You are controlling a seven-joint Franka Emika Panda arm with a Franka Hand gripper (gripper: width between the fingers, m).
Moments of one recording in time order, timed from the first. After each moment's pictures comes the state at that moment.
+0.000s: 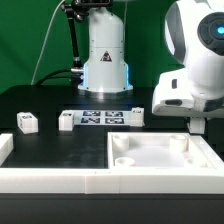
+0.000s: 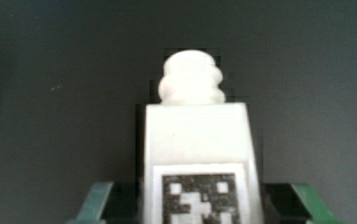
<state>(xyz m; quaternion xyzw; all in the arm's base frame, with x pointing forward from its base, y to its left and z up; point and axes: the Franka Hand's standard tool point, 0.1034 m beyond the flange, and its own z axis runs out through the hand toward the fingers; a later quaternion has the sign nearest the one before) 0.408 0.182 0.028 -0.92 0.08 0.37 0.06</state>
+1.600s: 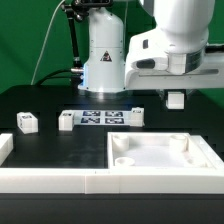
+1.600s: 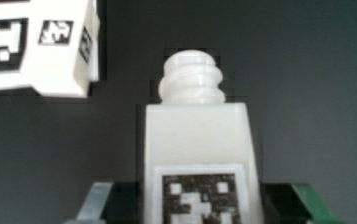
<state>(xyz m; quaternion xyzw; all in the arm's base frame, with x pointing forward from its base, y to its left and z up) 0.456 0.127 0.083 -0.97 0.06 0.24 0.06</state>
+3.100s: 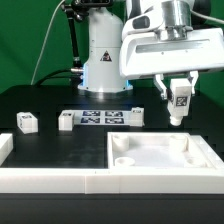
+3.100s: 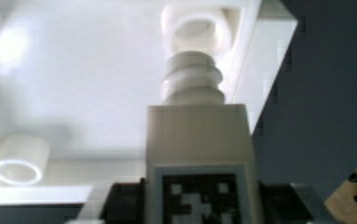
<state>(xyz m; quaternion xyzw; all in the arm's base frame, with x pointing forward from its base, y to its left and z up) 0.526 0.113 0.113 -0.97 -0.05 -0.24 0.04</state>
